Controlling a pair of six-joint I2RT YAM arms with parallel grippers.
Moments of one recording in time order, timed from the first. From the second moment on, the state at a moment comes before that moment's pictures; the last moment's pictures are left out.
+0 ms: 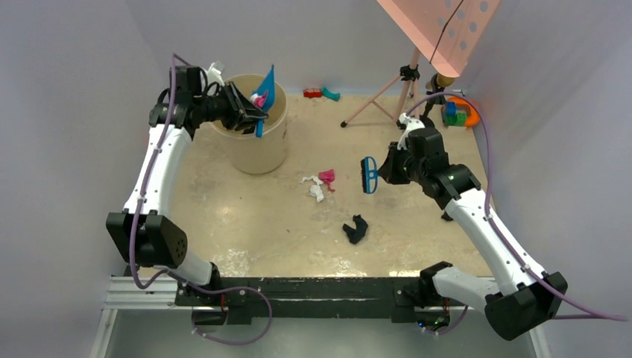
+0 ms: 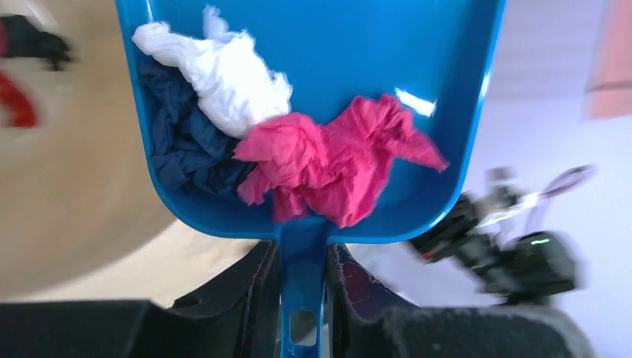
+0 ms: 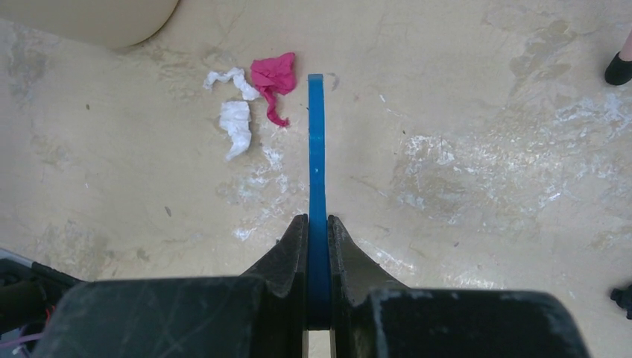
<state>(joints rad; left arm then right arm) -0.08 1.55 1.72 -0.86 0.66 -0.62 0.39 1.08 1.09 -0.70 -0.03 0.36</state>
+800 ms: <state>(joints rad) 0.03 1.58 1.01 1.06 0.95 -2.01 0.39 1.18 1.05 -0.51 -0.24 0.47</state>
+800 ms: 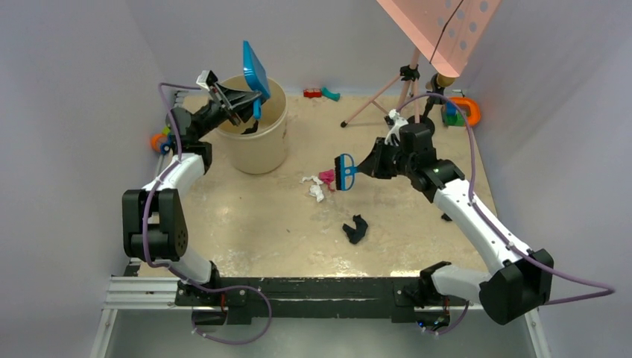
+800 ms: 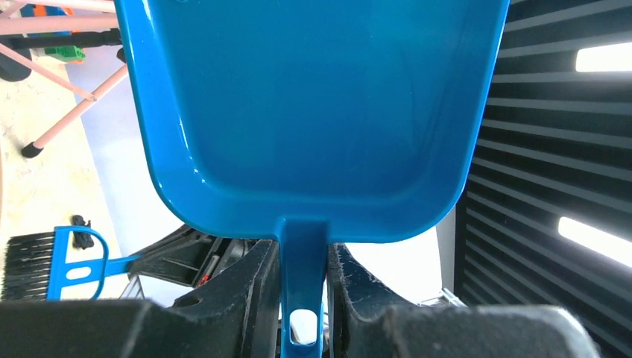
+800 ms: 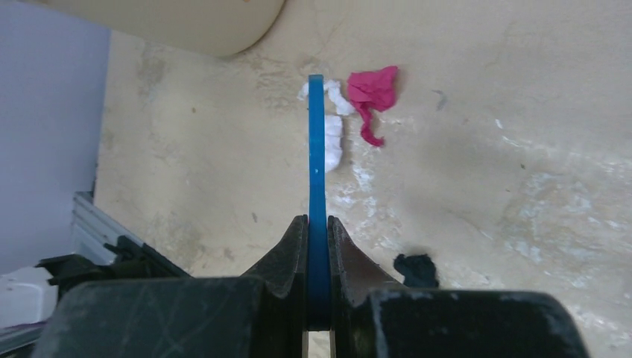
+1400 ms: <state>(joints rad) -0.07 1.17 1.38 -0.27 0.87 -1.01 0.51 1.65 1.07 0.07 -0.33 1.04</state>
